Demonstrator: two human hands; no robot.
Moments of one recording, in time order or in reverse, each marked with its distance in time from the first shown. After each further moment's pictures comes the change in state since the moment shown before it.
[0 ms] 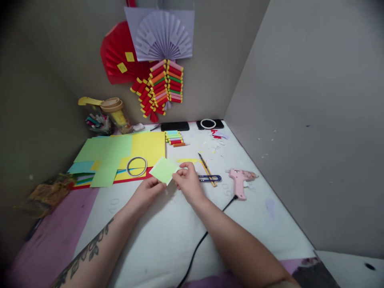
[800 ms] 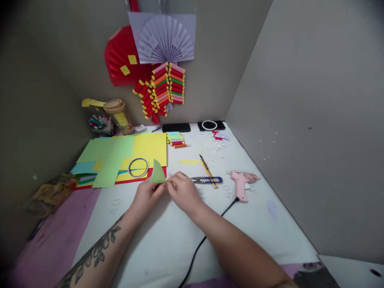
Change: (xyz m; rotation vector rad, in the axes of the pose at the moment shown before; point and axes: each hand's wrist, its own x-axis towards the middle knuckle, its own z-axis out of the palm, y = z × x) left_hand -0.002 -0.007 -0.005 0.646 0.203 0.444; right_hand -0.014 -0.004 0.004 -0.741 -0.136 -0.605
